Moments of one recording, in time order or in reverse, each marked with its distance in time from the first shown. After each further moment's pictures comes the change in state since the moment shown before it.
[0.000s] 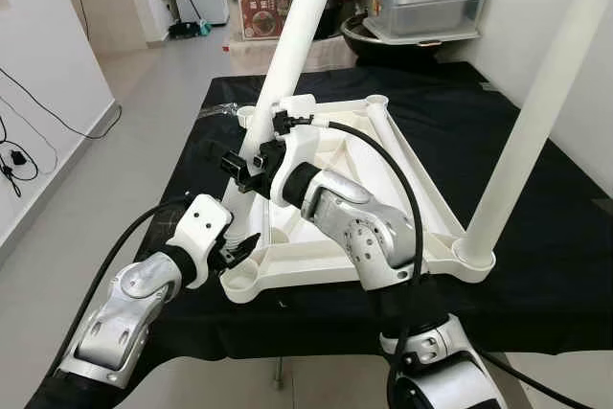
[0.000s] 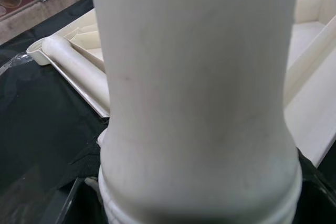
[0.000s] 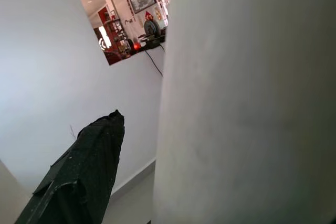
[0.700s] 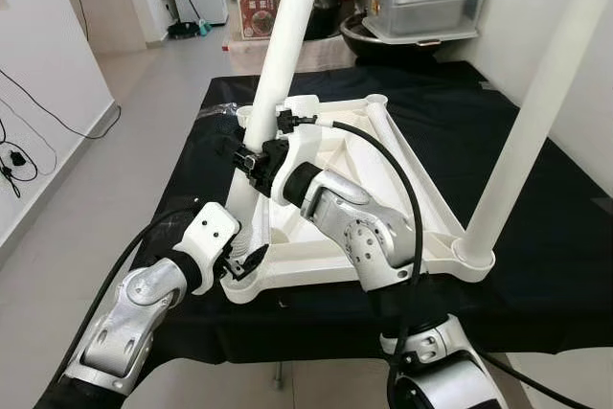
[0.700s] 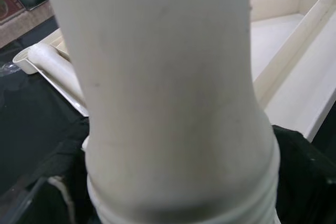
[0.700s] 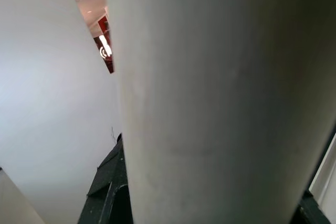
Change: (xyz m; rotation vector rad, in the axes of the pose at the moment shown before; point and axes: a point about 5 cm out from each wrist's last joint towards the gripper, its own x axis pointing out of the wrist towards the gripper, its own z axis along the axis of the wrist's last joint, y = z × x) left arm -0.002 -0.004 -0.003 0.049 -0.011 -0.012; right arm -0.001 -0.002 0.001 0.040 -0.029 -0.007
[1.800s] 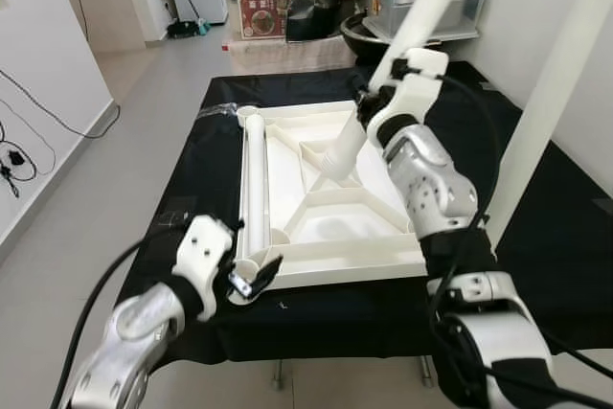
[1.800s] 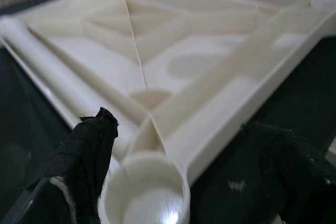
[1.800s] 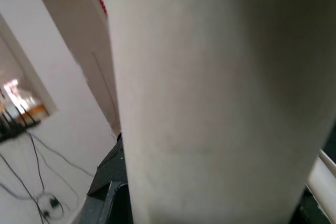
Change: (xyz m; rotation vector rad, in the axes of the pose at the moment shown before) left arm -0.034 -0.034 -0.007 -0.194 -0.018 -0.011; right arm -0.046 -0.110 0.088 -0.098 -0.356 -0.605
